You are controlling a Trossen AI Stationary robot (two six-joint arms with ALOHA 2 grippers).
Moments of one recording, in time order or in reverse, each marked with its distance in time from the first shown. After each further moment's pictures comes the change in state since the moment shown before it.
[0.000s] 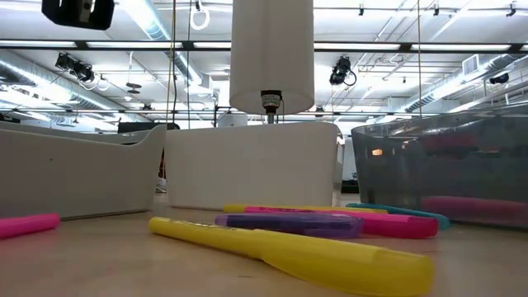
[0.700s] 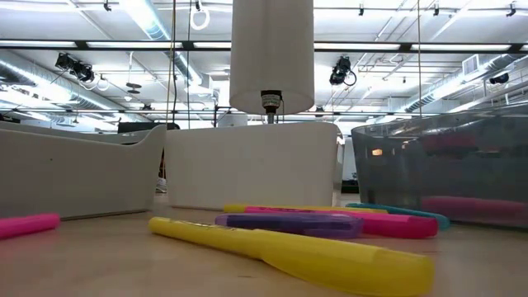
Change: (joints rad) left arm 0.001 -0.164 -0.067 0.286 -0.082 0.905; right arm -0.143 0.000 0.000 0.413 -0.001 -0.131
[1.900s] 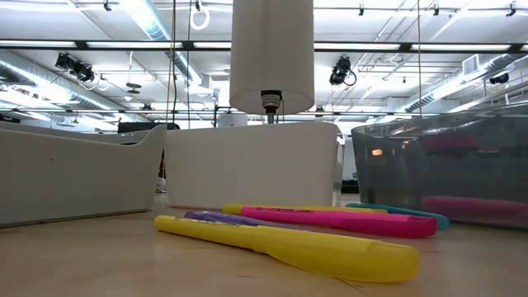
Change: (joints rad) left arm -0.032 0.001 0.000 0.149 -0.120 0.449; right arm 0.018 0.000 0.000 0.212 -0.001 -0.029
